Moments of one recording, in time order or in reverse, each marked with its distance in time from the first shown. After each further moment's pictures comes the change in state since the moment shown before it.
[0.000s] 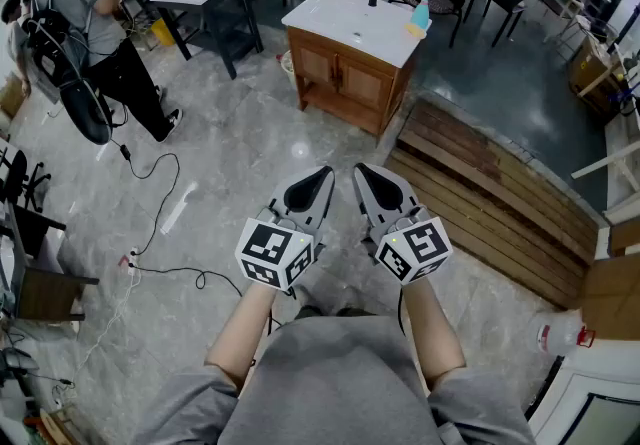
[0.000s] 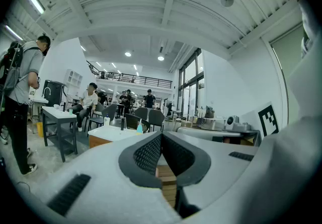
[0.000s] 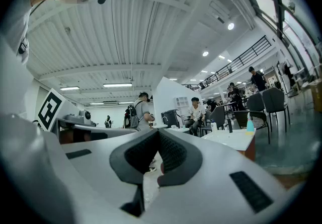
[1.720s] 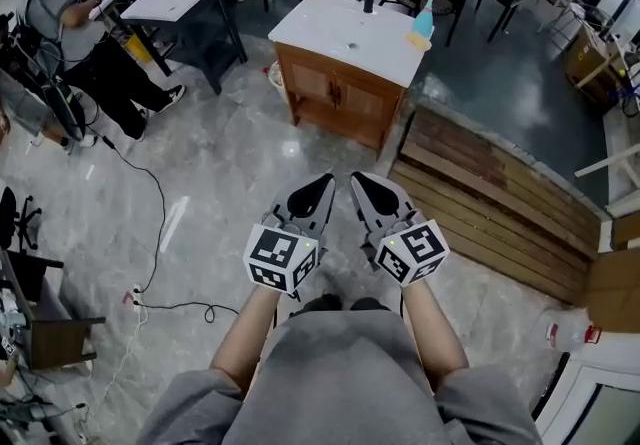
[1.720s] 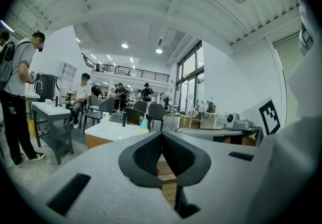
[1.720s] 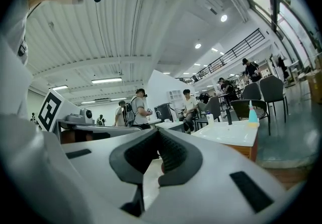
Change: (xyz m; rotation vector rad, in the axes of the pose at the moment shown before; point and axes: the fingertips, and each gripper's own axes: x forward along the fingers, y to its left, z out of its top) left arm 0.109 0.144 -0.015 -0.008 0.075 -0.068; right arm 0.155 -0.081 -0.039 0.061 0.068 -0.070
